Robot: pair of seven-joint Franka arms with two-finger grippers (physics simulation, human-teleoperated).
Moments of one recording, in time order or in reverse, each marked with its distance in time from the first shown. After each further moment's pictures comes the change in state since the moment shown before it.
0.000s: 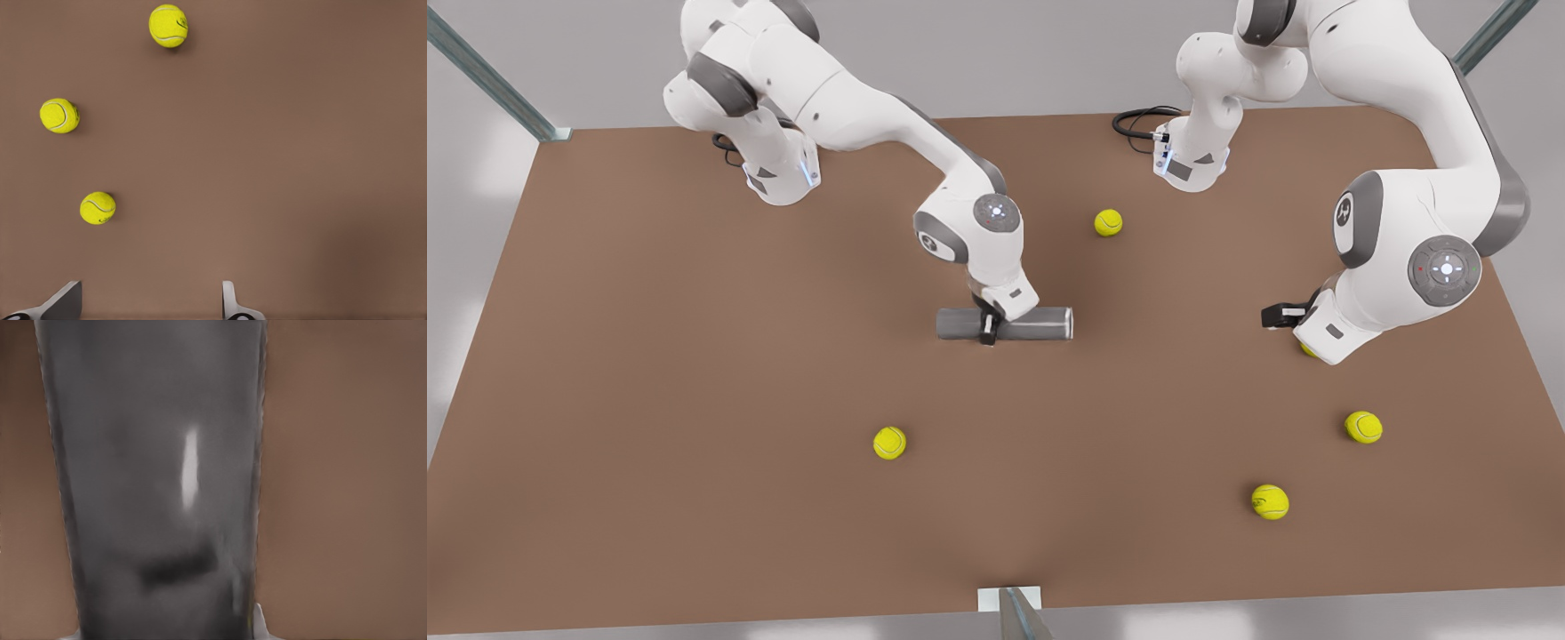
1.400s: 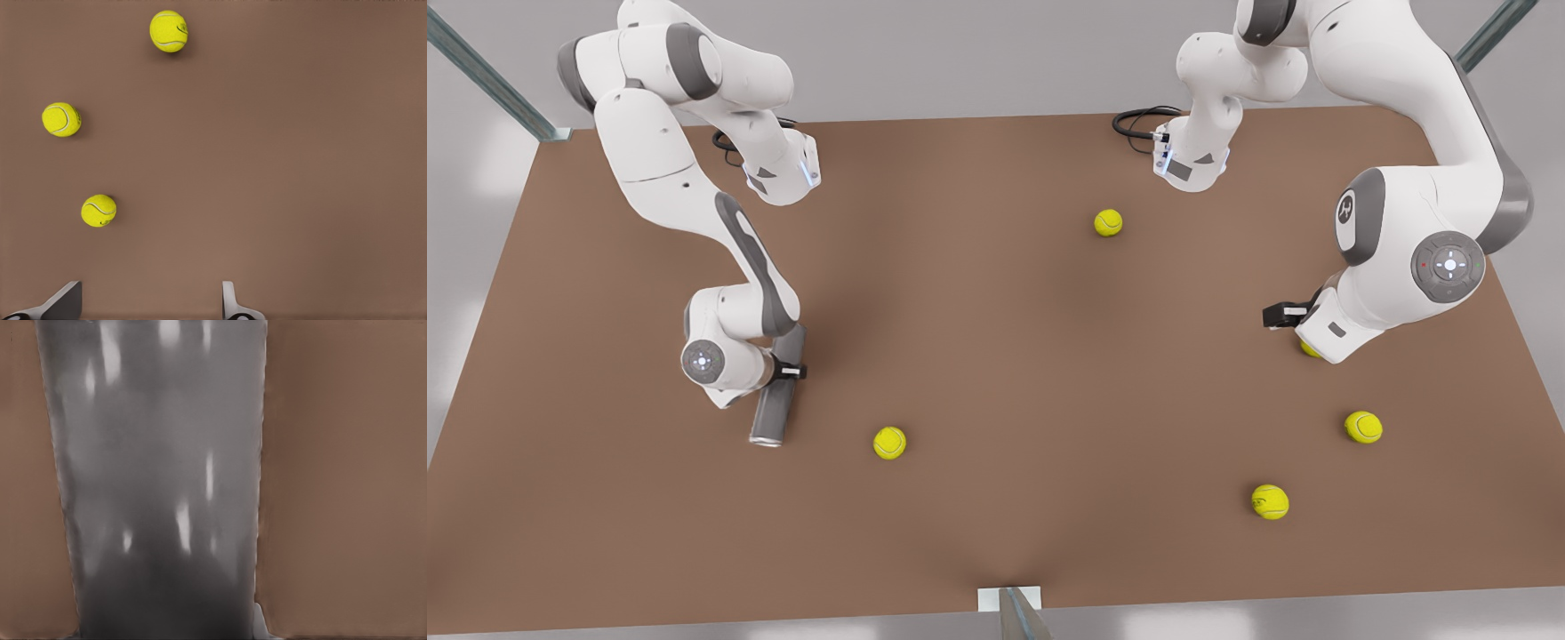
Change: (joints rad) left arm 0.000 -0.002 0.000 0.009 0.000 0.002 0.003; right arm -0.701 -0.130 -0.082 -0.533 0.306 0.098 0.623
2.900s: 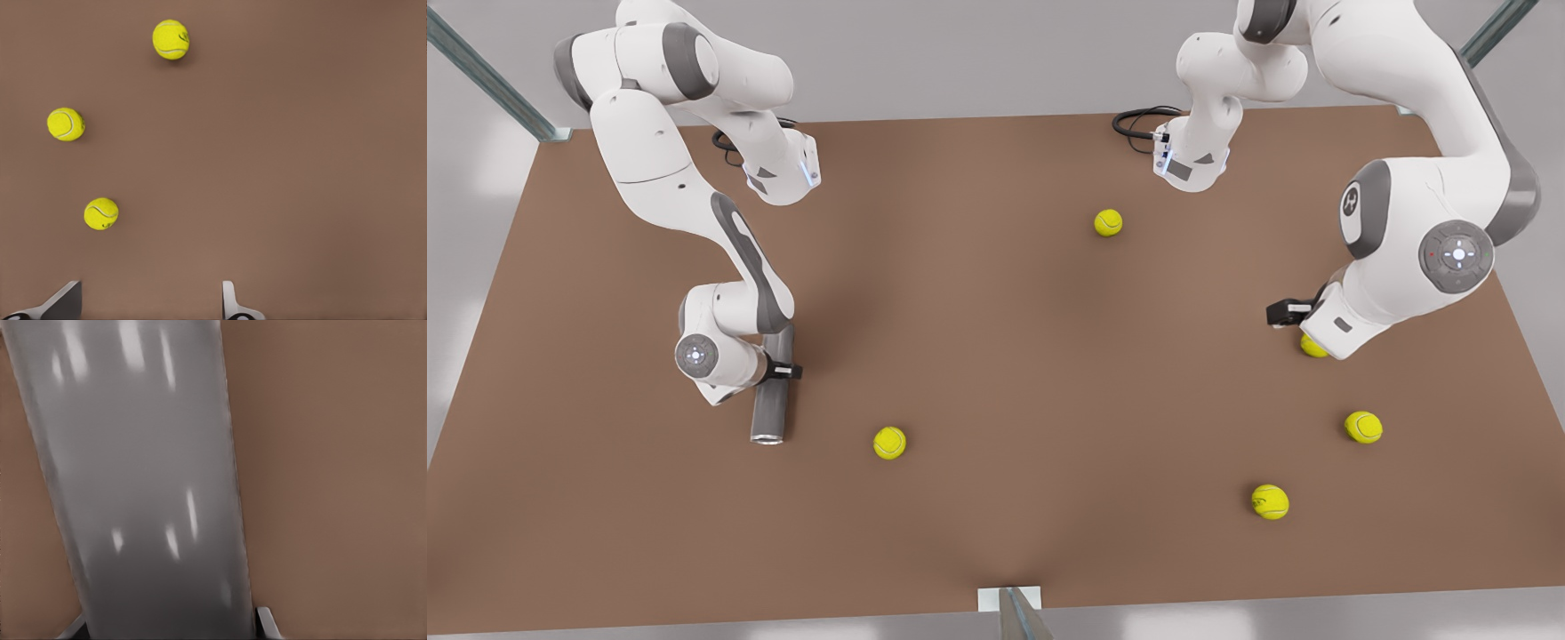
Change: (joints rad) left arm -0.001 -0.009 0.000 0.007 0.001 -0.001 0.000; right arm -0.018 -0.003 -0.023 -0.074 -0.017 0.105 0.003
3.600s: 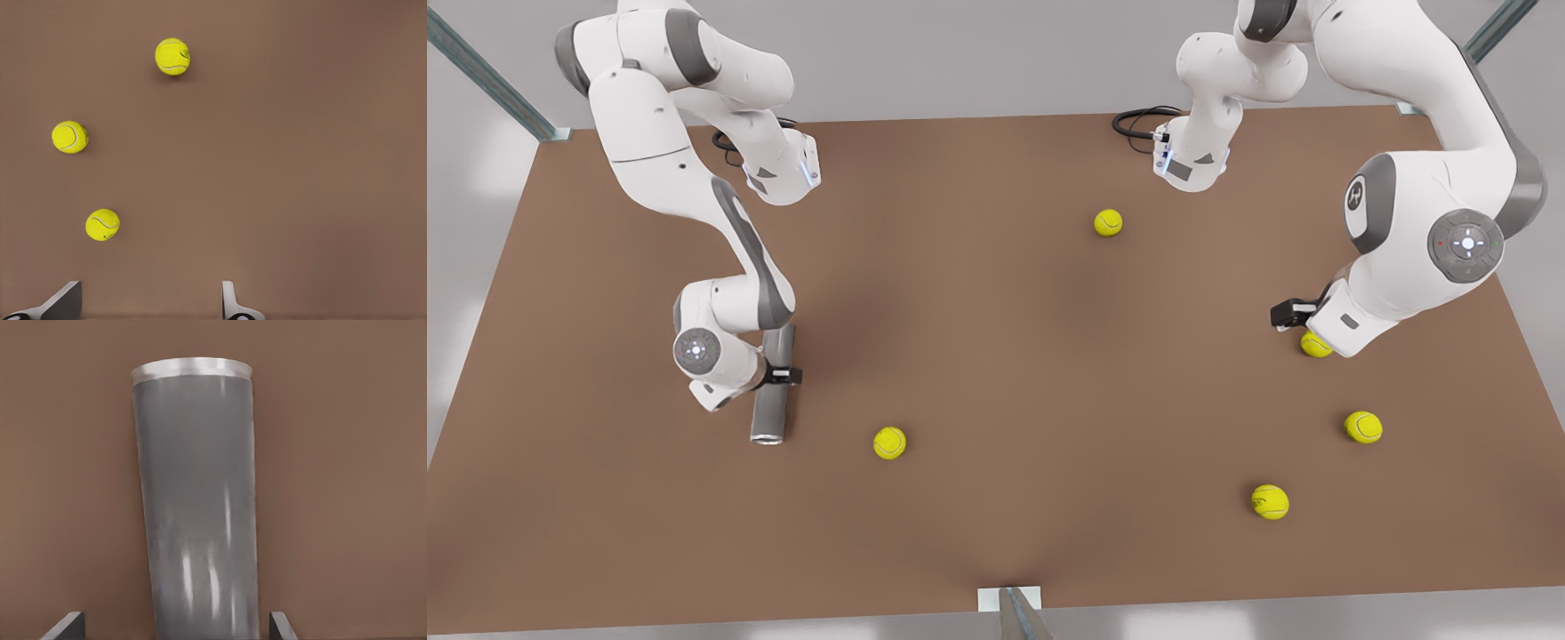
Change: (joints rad) left arm 0.003 -0.006 0.000 0.013 -0.001 0.030 0.005; right arm 0.020 -0.057 0.000 0.049 -0.035 -0.044 0.003
